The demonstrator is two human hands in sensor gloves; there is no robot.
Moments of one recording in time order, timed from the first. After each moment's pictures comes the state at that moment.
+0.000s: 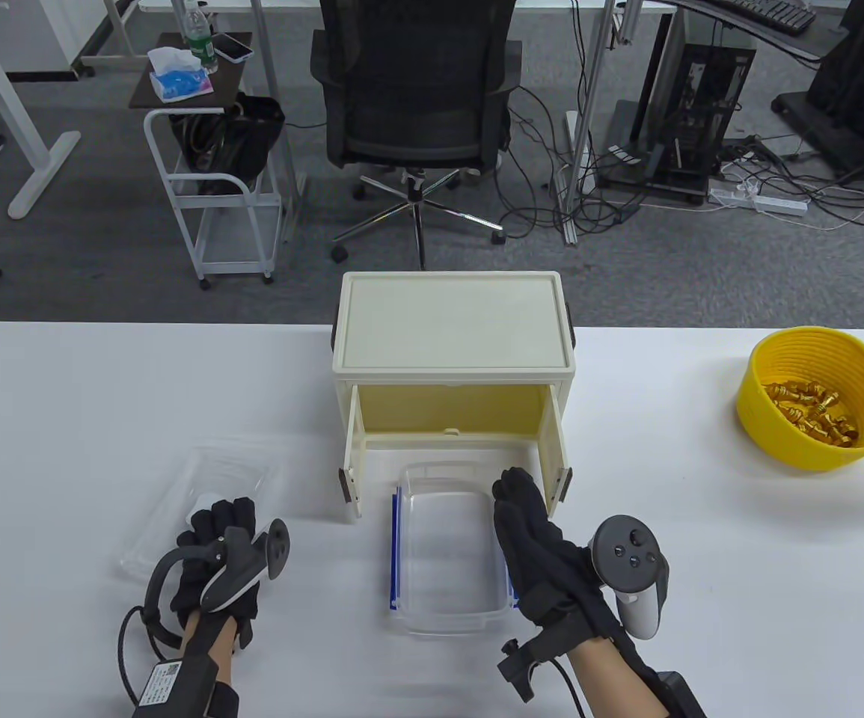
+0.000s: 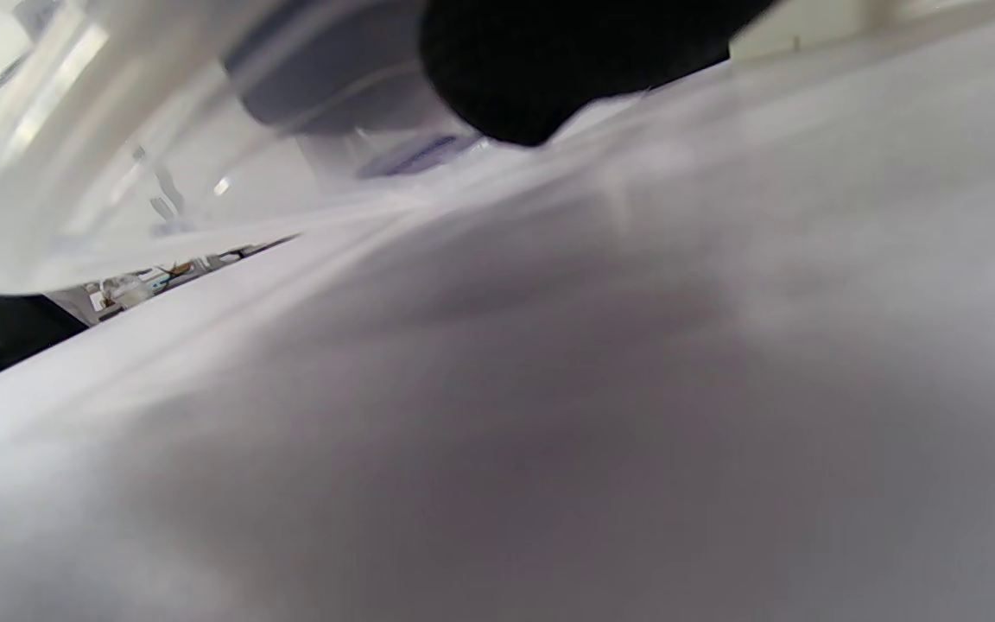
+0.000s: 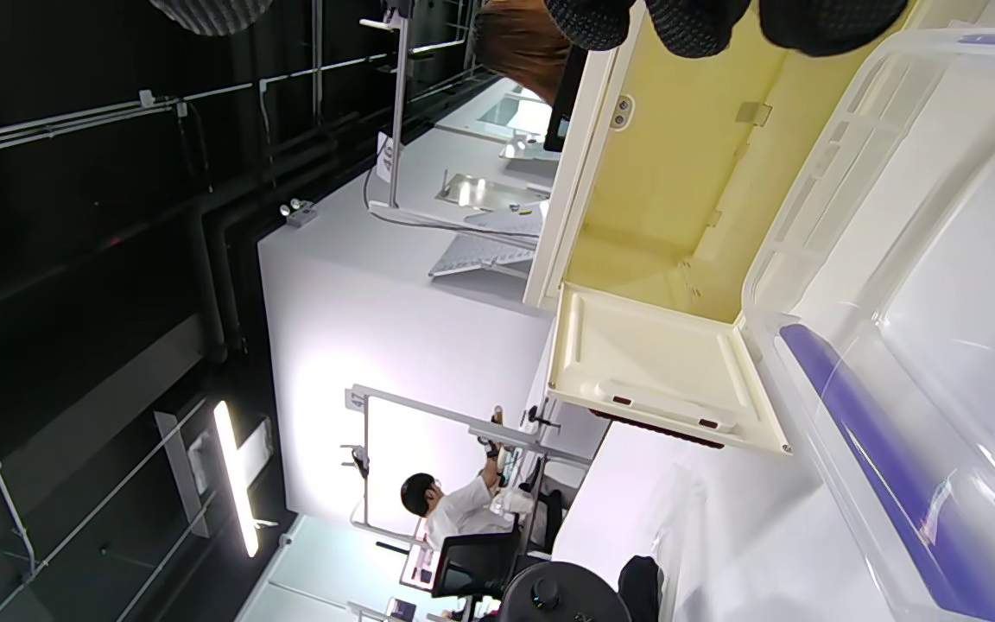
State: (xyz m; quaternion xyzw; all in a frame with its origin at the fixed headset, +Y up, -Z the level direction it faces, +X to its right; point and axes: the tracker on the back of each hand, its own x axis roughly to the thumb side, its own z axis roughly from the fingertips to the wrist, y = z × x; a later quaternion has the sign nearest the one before) left_hand -0.259 -0.782 -0.325 -0.09 0.05 -0.19 0.98; right_hand 0.123 -0.677 -0.267 0.13 0.02 0.78 0.61
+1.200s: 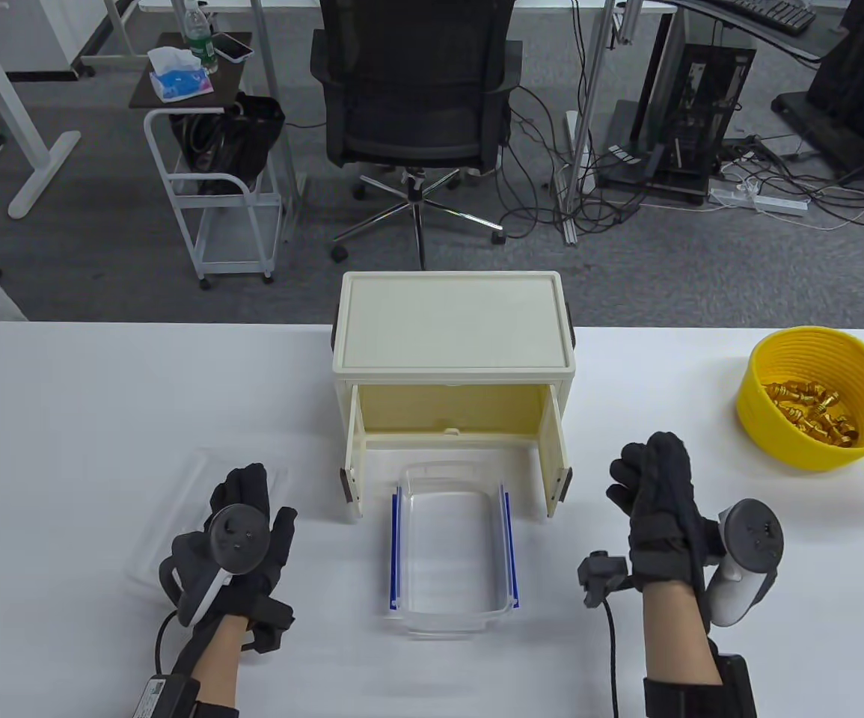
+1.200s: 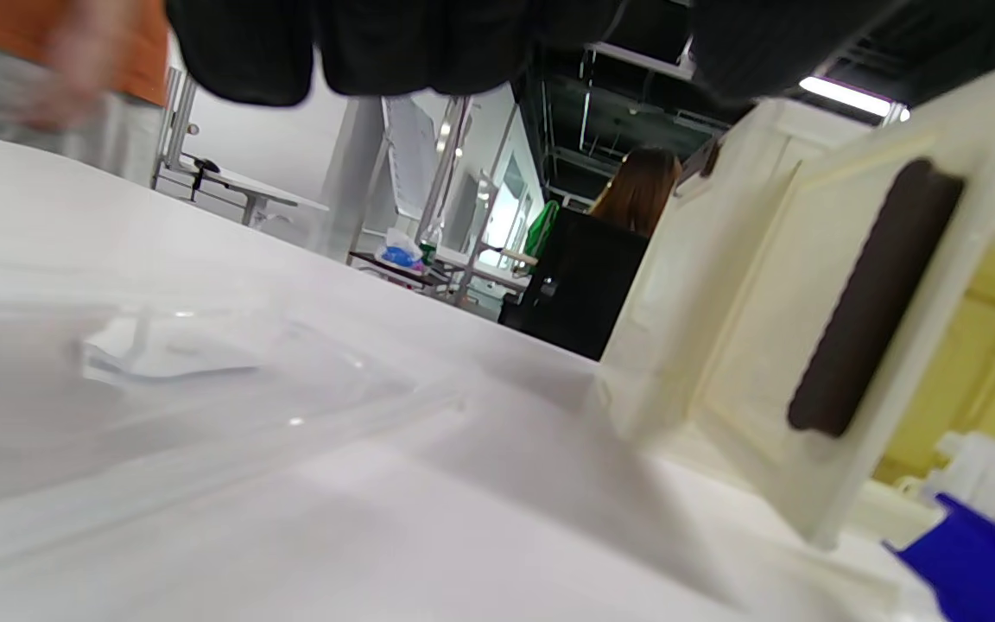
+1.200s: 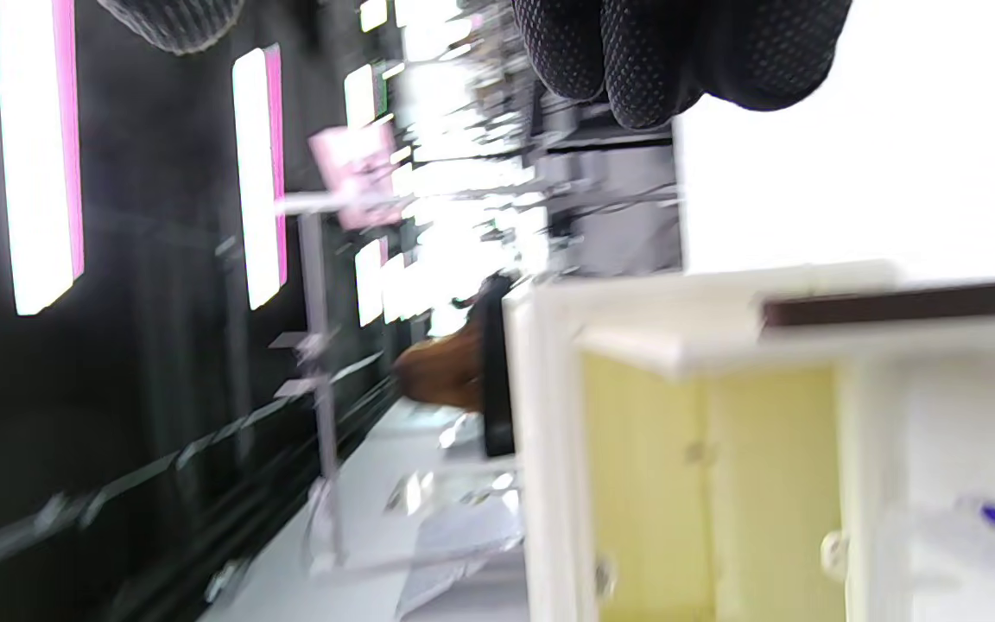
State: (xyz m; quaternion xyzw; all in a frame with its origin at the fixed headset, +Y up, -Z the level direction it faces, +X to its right) left_hand -0.259 -0.726 -0.310 0.06 0.05 0.18 0.98; right_hand 0.260 -0.706 -0.316 -0.17 -0.09 0.65 0.73
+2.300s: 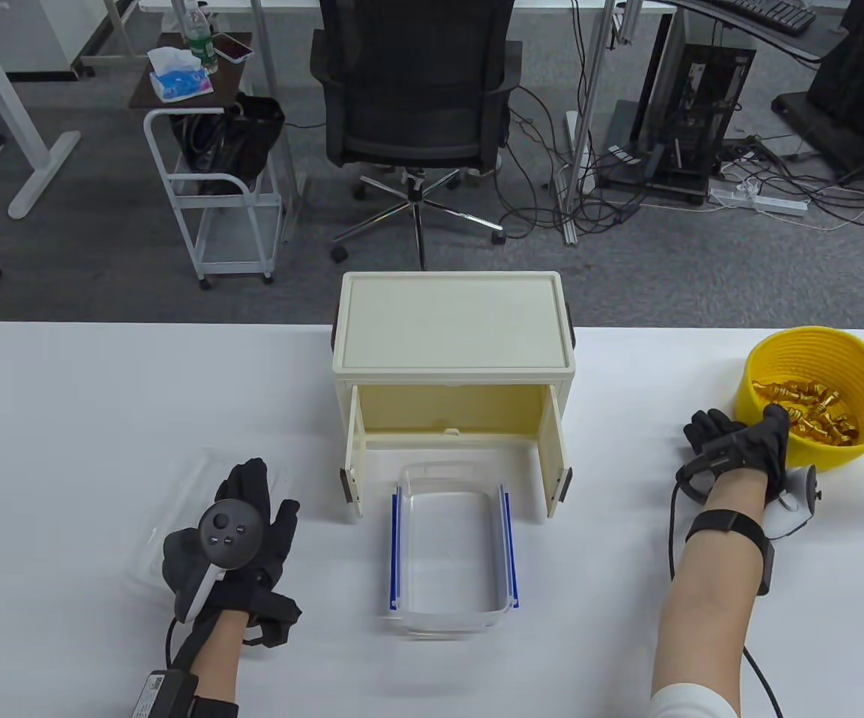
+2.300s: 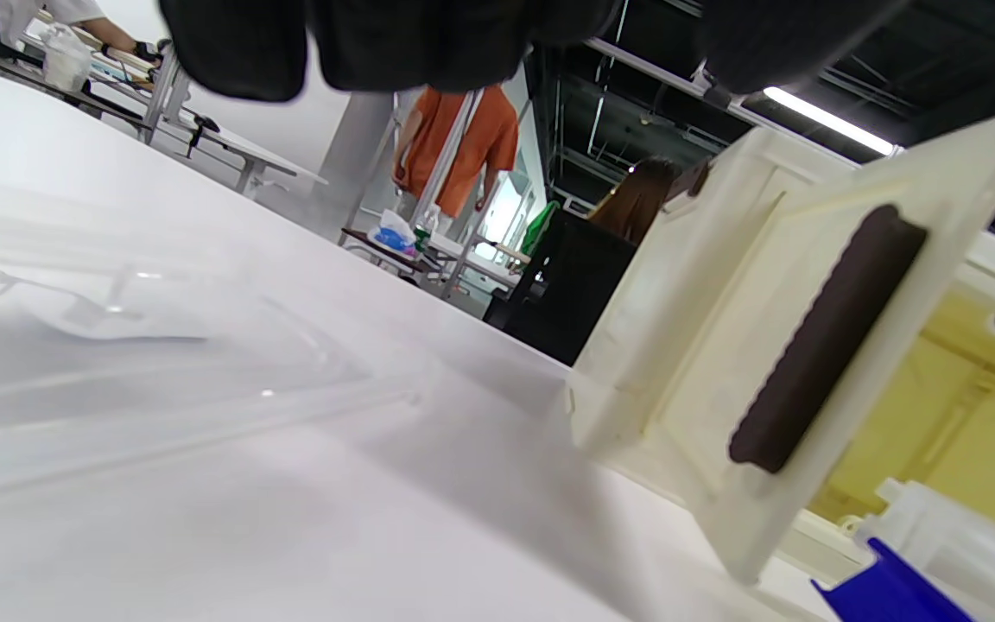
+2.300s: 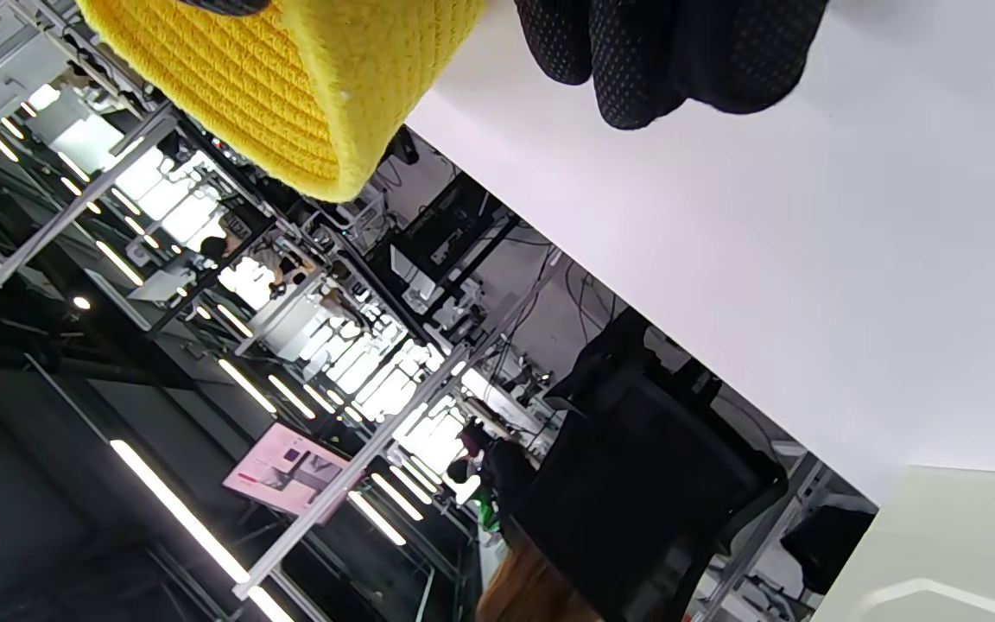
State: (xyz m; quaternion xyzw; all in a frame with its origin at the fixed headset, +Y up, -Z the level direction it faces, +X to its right) left_hand -0.261 -0.728 -0.314 0.05 0.05 0.22 0.97; right_hand 0.403 -0.833 -0.438 -0.28 -0.09 0.34 0.89
